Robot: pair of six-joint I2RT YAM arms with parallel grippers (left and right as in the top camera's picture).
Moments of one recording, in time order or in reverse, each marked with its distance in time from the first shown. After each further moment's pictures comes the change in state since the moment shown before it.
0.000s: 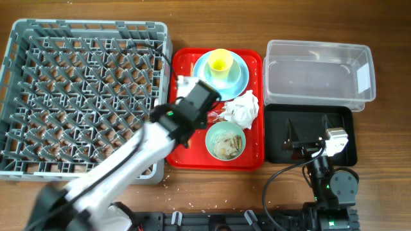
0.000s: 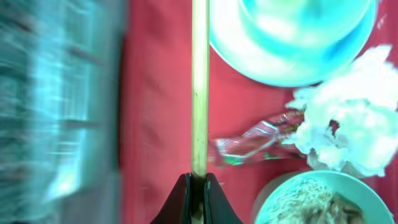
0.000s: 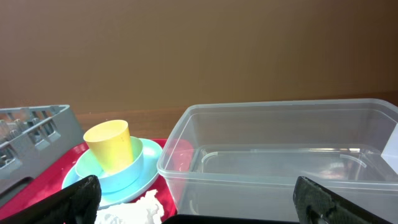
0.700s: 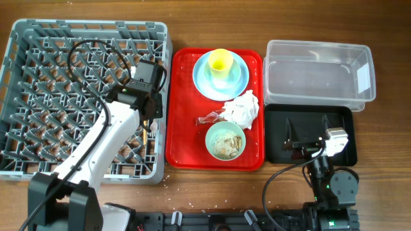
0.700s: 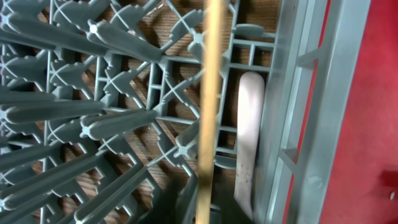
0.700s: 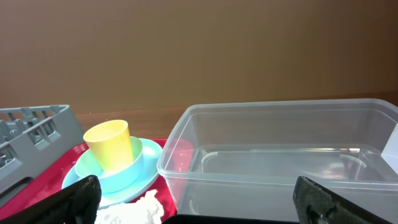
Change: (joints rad) left arm 0.402 0.065 -0.014 -0.084 0.040 0.261; right arm 0.000 0.000 0.000 0.000 0.000 0.000
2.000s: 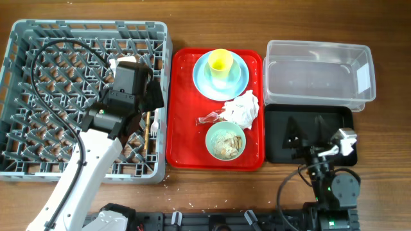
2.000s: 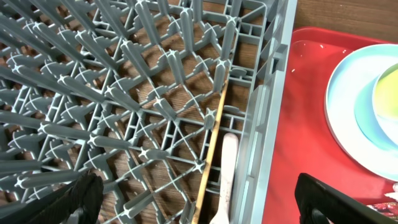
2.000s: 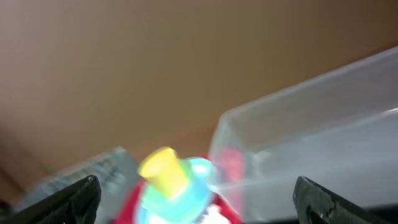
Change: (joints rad) left arm 0.007 -0.257 -0.005 0.076 -0.031 -0.062; right arm -0.001 0.004 0.001 0.093 -0.081 0.414
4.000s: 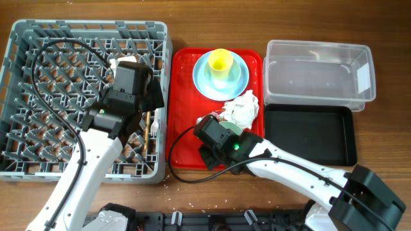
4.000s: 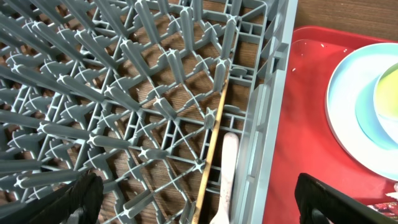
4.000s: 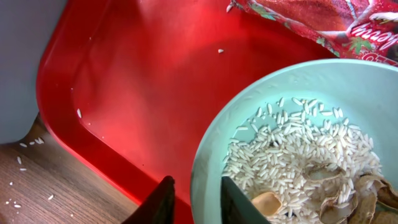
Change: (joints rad) left arm 0.000 0.003 0.000 -0.001 0.000 0.000; right arm 0.903 1.535 0.879 -0.616 0.179 -0.136
